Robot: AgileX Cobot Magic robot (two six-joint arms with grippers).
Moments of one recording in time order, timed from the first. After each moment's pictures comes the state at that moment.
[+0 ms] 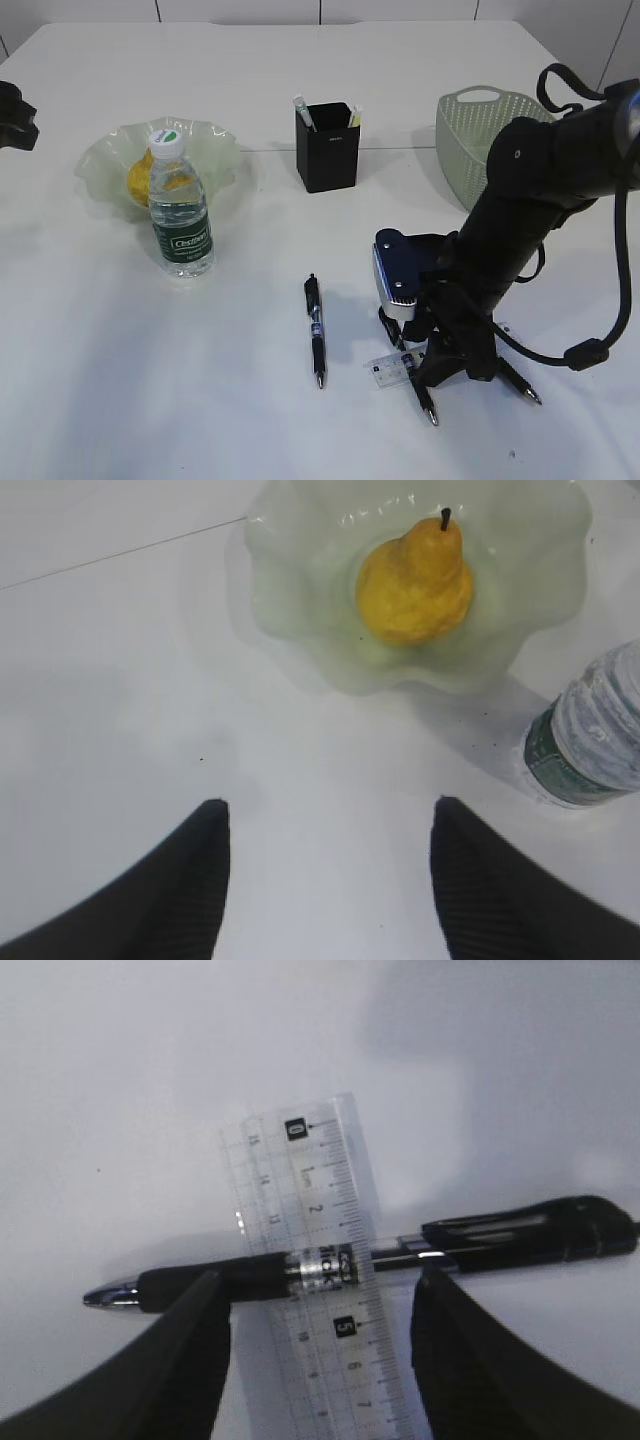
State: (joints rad) left arm -0.10 1.52 -1.14 0.11 0.54 0.00; right arm 0.31 2.00 -1.18 0.42 0.83 -1.59
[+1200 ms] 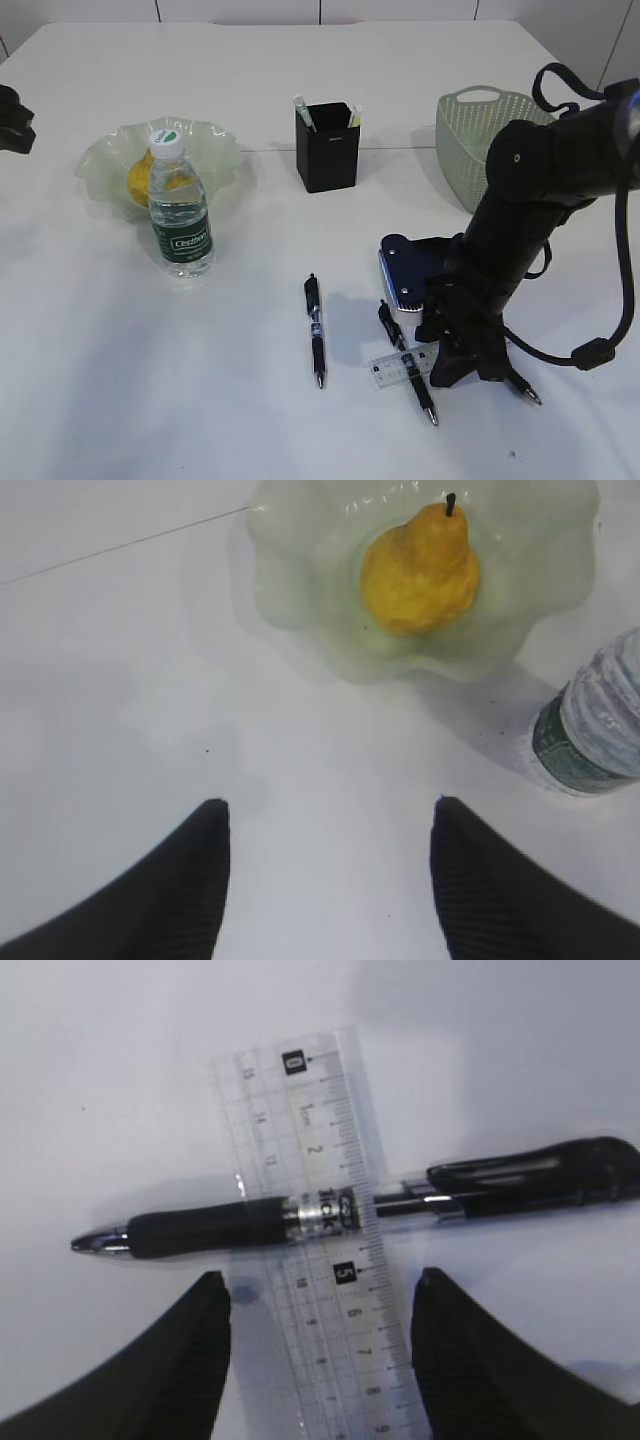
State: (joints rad) left arm -0.10 1.52 -1.14 0.13 0.55 0.00; right arm 0.31 2.00 -1.18 0.32 0.83 -1.53
